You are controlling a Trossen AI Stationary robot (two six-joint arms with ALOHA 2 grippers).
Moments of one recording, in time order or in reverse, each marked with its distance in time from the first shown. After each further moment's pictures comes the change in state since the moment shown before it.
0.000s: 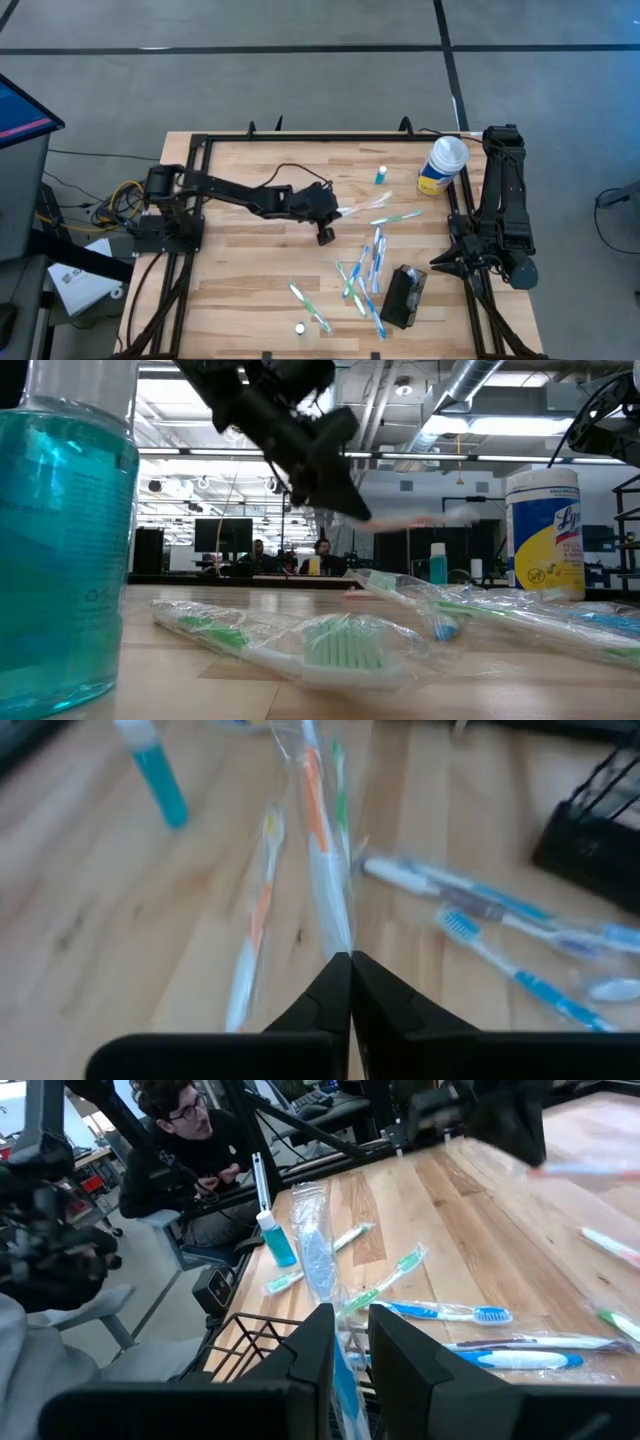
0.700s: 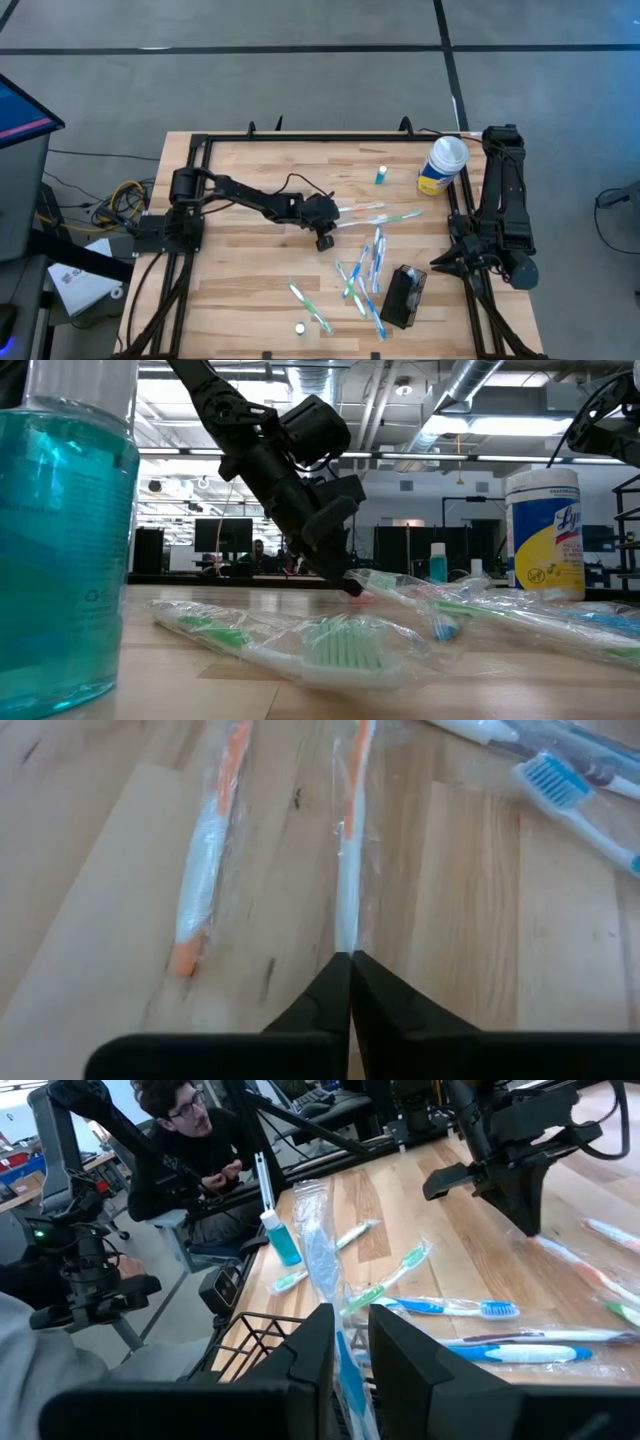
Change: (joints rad) left arm 0.030 0.201 0.000 -0.011 0.082 -0.027; right arm 0.001 0.000 0.000 0.000 -0.003 0.027
